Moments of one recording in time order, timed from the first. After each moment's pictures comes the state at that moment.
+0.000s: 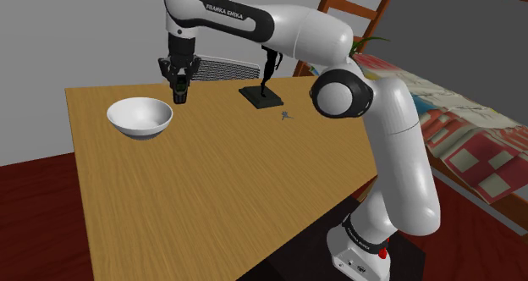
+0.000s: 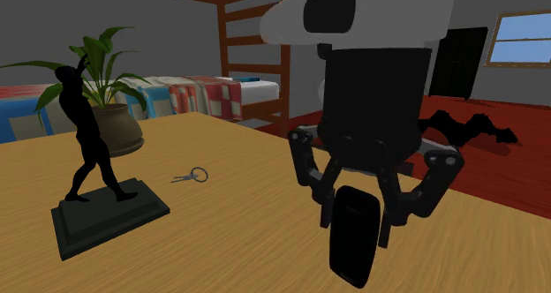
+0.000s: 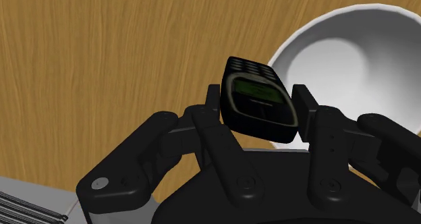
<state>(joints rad) 0.29 0.75 0.02 -0.86 -0.01 1.62 0.22</state>
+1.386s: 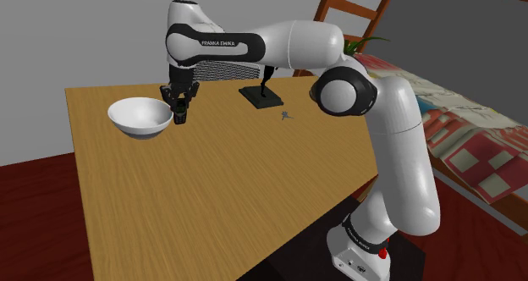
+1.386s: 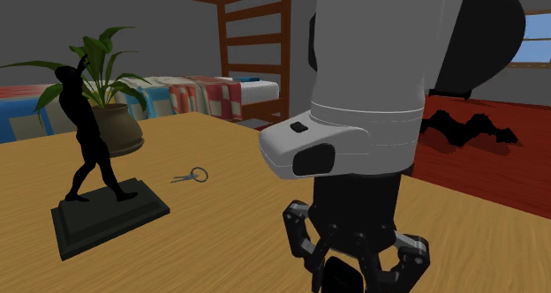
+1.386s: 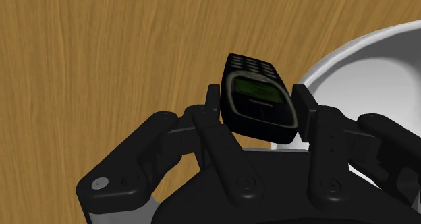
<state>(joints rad) 0.28 0.73 0.02 -1.15 -0.01 1.89 0.22</state>
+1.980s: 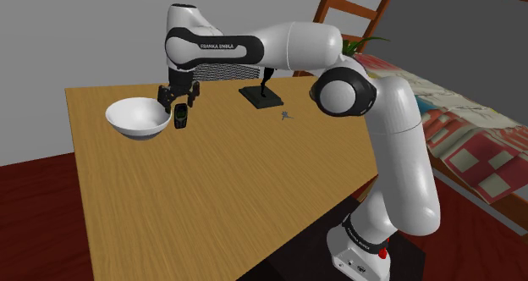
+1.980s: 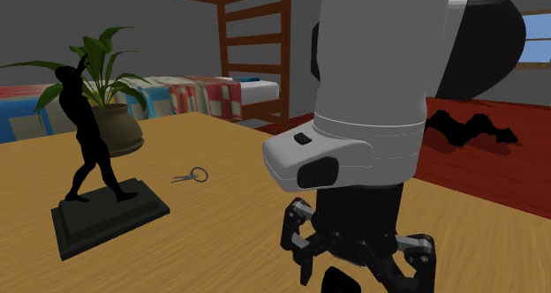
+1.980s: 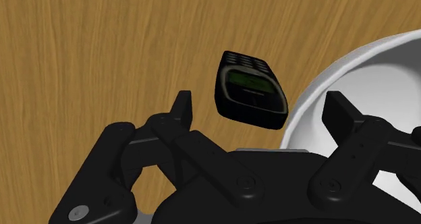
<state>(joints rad) 0.28 0.73 0.02 -1.16 -0.01 1.90 0.22</state>
